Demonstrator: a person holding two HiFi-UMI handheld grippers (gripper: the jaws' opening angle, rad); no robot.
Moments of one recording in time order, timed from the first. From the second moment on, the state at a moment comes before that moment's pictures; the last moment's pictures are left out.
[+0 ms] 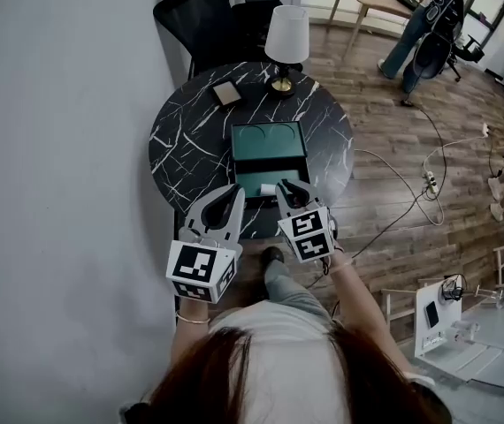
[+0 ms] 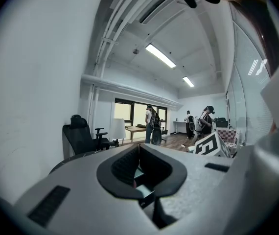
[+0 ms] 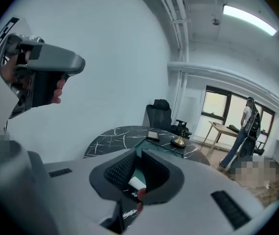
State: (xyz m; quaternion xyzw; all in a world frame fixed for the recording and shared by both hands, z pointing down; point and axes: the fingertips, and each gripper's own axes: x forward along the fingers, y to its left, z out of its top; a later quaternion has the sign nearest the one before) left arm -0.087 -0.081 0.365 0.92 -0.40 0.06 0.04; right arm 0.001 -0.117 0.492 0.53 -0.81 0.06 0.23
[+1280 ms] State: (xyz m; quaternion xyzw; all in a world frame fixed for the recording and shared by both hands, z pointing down) left arm -0.090 -0.021 0.356 0.91 -0.41 0.03 0.03; right arm 0.004 -0.025 0.384 0.58 -0.81 0.01 0.10
